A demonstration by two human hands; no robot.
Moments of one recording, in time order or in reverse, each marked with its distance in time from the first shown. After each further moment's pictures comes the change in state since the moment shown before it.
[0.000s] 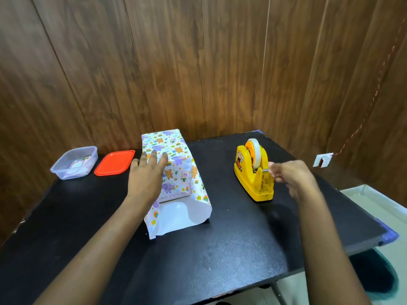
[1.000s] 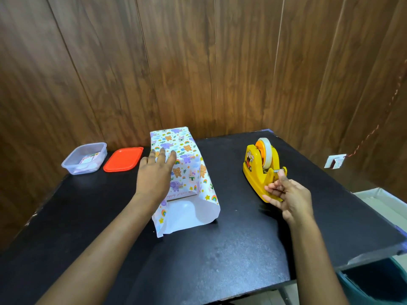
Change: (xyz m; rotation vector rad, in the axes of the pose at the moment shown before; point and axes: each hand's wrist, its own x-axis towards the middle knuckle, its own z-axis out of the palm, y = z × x) left_hand 0.001 0.001 0.000 -0.014 0.015 -0.005; right_hand -0.013 0.053 0.030 0.615 -0.045 -0.012
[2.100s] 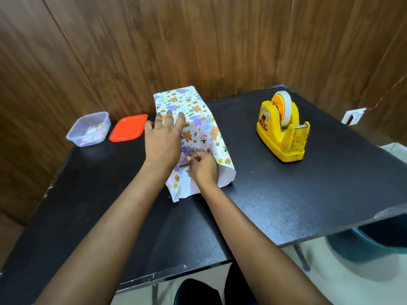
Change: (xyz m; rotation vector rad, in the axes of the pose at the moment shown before) left_hand -0.001 -0.003 0.006 -0.021 0.060 0.010; right_hand -0.059 0.123 0.168 -0.607 -0.273 -0.040
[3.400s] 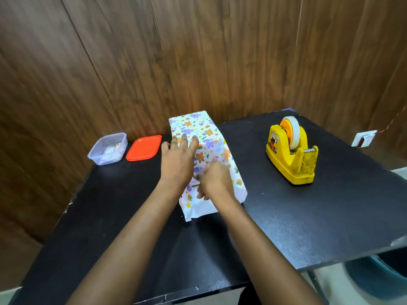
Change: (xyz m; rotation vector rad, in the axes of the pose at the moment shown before) left_hand 0.001 -0.004 -0.002 -0.017 -0.001 0.028; right_hand -0.031 -0.053 -0.028 -0.335 -0.052 -0.113
